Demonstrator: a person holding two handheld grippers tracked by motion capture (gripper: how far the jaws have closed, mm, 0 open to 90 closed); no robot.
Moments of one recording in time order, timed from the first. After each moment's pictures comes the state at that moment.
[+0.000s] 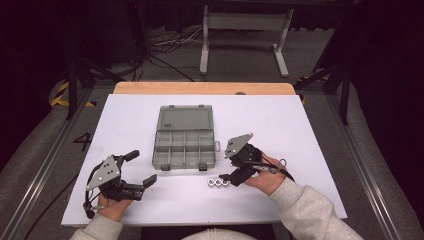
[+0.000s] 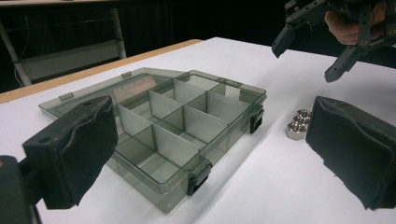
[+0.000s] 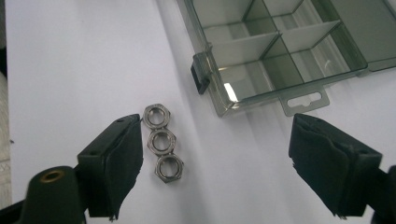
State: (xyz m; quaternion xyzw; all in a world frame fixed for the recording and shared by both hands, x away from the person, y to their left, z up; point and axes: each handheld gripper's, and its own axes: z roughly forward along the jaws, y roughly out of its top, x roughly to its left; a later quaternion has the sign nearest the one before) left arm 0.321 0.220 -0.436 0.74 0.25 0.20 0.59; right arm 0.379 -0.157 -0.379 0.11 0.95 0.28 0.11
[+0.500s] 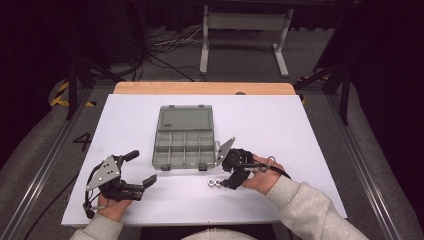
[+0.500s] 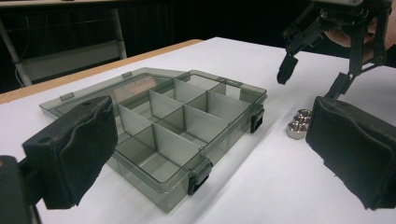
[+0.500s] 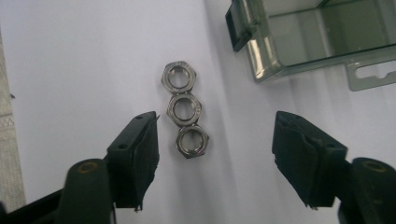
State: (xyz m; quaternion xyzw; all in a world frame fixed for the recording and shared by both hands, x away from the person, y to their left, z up) left arm 0.321 0.221 -0.437 0.74 0.25 0.20 0.59; right arm 0.382 -0.138 -0.397 0.09 0.98 0.17 0.06
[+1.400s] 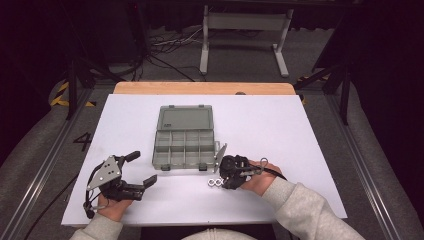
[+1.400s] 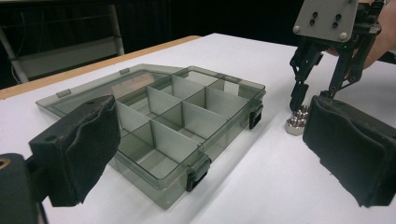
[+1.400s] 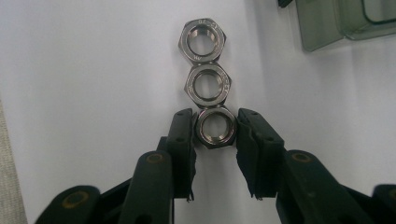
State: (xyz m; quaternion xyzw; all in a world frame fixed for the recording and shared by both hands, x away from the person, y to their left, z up) left arm 0.321 0.220 -0.438 0.74 0.25 0.20 0.59; right arm 0.383 -0.132 -0.422 0.08 0.99 0.11 0.02
